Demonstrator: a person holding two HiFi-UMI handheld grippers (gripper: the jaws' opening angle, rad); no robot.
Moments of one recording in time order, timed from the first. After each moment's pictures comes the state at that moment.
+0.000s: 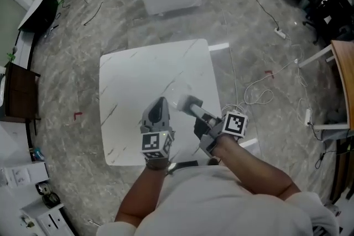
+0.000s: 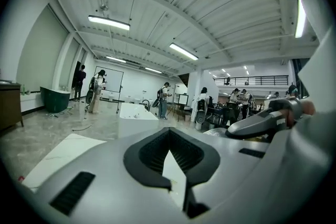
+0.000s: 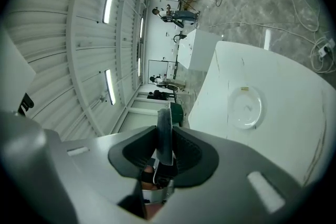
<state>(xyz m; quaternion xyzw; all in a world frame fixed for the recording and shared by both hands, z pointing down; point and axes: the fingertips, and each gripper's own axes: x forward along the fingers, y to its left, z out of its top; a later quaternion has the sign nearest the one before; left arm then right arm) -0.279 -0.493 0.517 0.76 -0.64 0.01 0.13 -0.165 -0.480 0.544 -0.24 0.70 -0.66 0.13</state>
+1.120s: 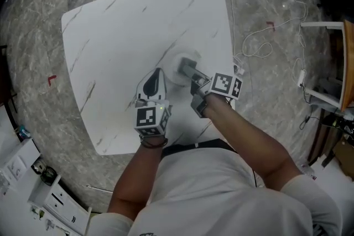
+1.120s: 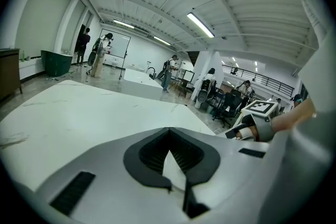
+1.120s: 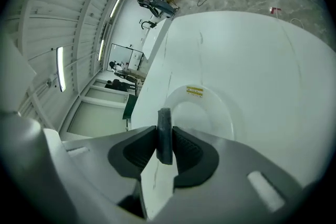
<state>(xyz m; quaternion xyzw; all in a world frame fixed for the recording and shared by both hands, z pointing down) -0.341 -0.585 0.753 0.74 -0.60 0.07 0.29 -0.238 -0.592 0.818 -0.35 0.64 -0.68 -0.04</state>
